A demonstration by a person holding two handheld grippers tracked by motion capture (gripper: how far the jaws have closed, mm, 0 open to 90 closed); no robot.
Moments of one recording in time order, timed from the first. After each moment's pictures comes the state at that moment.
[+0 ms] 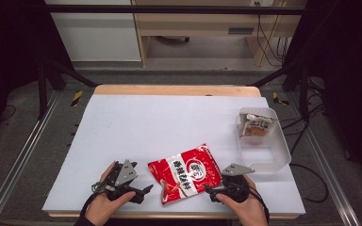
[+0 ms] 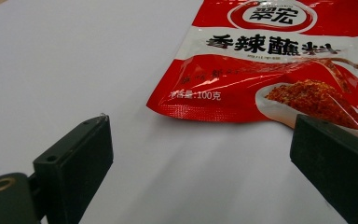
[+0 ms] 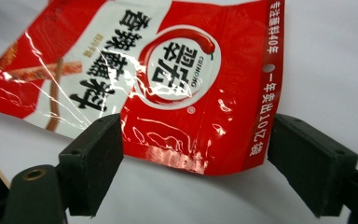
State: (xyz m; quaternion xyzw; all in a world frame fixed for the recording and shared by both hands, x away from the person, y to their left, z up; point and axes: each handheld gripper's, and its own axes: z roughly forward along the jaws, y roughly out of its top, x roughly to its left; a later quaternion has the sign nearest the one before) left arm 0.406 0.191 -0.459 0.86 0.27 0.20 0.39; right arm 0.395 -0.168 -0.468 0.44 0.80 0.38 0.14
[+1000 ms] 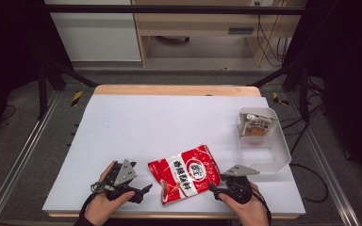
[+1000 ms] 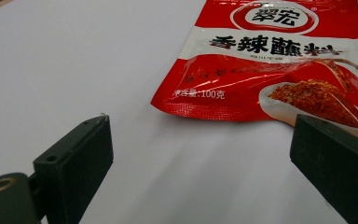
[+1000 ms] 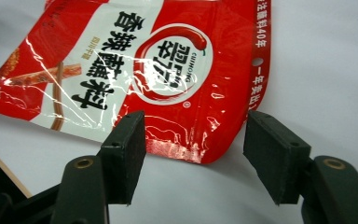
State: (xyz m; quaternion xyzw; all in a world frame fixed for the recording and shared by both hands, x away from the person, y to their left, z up) left arm 0.406 0.193 -0.457 0.86 0.27 0.20 0.39; right arm 0.389 -0.175 -0.465 0.46 0.79 0.38 0.13
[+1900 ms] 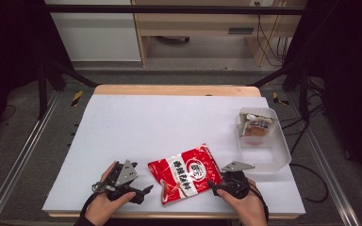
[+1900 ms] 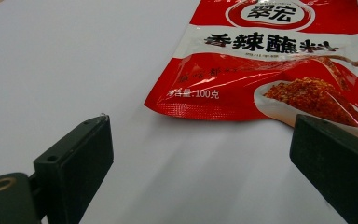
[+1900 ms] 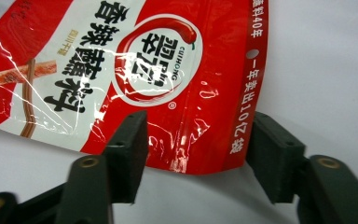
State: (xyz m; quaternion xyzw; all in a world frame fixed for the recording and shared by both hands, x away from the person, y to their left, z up) left arm 0.406 0.190 -0.459 0.86 0.26 0.20 0.39; right arm 0.405 -0.171 -0.472 0.47 0.80 0.36 0.13
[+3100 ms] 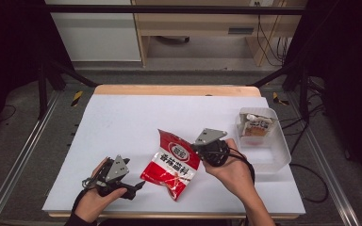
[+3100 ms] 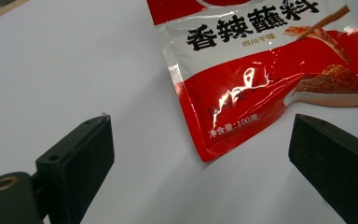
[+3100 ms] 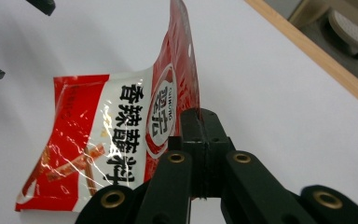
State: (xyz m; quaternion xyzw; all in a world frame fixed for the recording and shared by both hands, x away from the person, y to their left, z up) left arm 0.414 0.214 -0.441 0.86 0.26 0.21 0.39; right arm 0.454 -0.106 -0.368 0.25 0.87 0.36 0.22
